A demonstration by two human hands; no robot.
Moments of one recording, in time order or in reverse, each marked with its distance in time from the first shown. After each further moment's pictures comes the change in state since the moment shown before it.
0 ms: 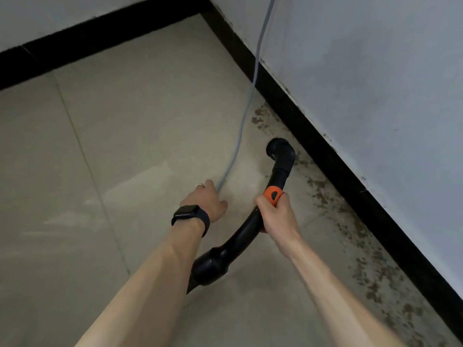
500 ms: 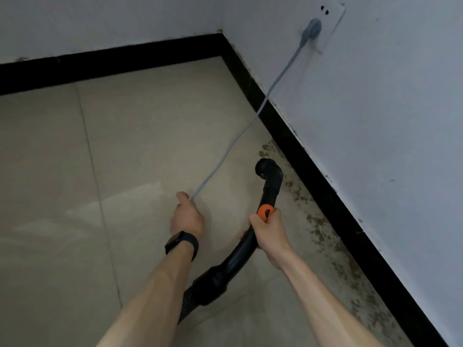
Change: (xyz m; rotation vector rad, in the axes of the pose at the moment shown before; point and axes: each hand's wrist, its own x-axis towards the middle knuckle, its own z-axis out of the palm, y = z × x) left_hand 0.022 -0.040 0.011 -0.602 0.397 -0.217; right_hand 0.011 -0.029 0.028 0.051 -0.111 -0.044
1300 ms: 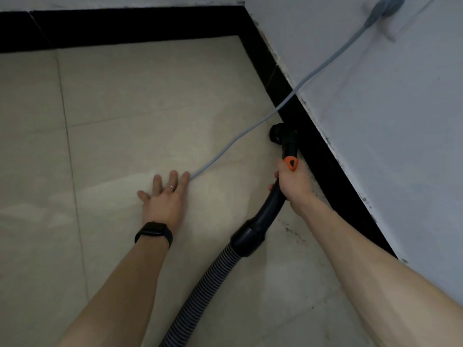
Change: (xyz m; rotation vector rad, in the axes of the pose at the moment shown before) left_hand 0.116 -0.035 -0.008 0.656 -0.108 0.297; right_hand 0.159 -0.083 0.018 -0.094 0.170 -0.161
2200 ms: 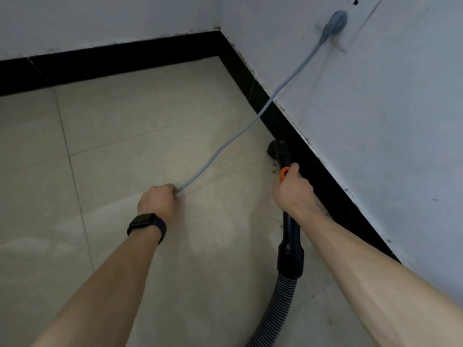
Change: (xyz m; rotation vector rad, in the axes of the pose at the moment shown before) left_hand 0.006 -0.002 -0.052 -0.213 0.074 -0.080; right_hand -0.018 0.012 -0.027 -0.904 0.183 -0.185
